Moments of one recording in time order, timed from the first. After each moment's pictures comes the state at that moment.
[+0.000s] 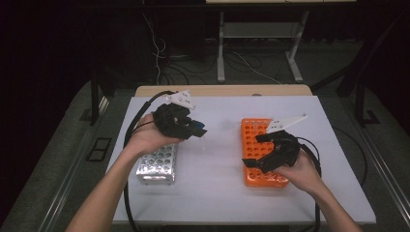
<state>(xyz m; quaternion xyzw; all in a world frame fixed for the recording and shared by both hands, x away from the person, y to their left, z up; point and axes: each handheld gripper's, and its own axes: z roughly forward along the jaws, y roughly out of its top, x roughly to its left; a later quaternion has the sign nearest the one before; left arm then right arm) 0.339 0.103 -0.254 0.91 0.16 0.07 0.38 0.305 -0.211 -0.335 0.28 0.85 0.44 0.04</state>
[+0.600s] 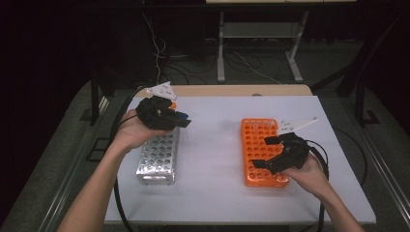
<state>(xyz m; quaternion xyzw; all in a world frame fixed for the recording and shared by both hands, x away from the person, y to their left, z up) 0.353 0.141 -0.252 0.89 0.21 0.10 0.38 0.304 -0.234 -0.347 0.31 0.84 0.44 0.04</state>
